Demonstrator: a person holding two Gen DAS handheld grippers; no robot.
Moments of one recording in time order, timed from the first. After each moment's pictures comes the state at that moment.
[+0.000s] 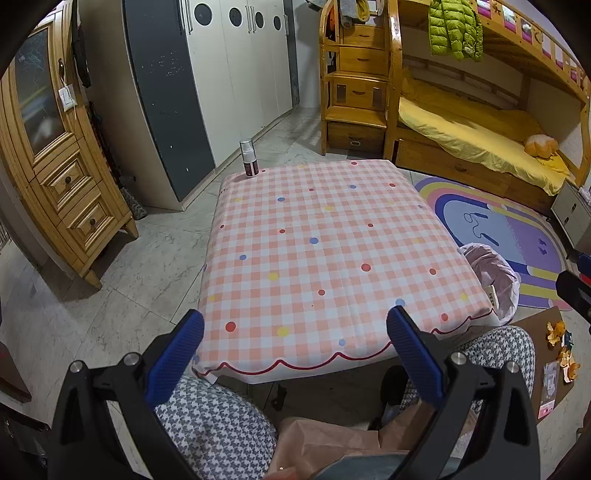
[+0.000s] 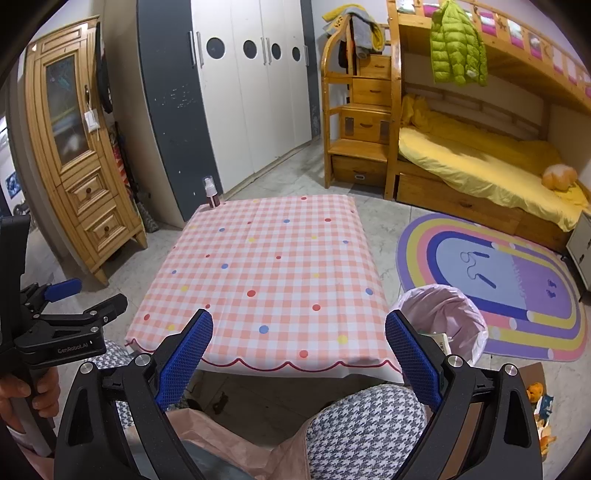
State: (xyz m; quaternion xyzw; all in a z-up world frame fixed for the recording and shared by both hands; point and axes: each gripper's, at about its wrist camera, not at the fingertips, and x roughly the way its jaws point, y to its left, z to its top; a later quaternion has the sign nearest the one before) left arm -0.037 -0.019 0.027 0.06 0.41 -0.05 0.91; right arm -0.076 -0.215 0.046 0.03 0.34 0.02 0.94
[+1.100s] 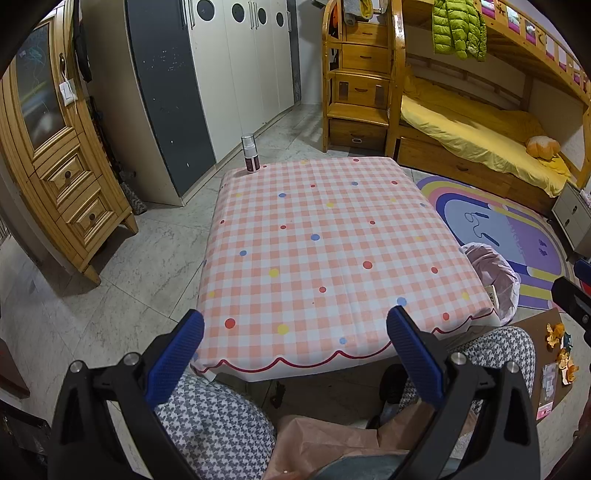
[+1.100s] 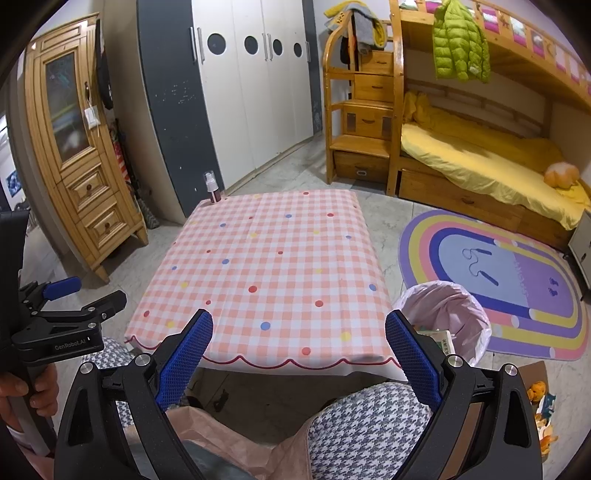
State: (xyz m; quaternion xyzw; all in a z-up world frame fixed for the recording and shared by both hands) left arm -0.036 -0.017 0.024 0.06 0.42 -0.04 0.91; right arm -0.075 -0.216 0.041 0.03 0.35 0.02 0.94
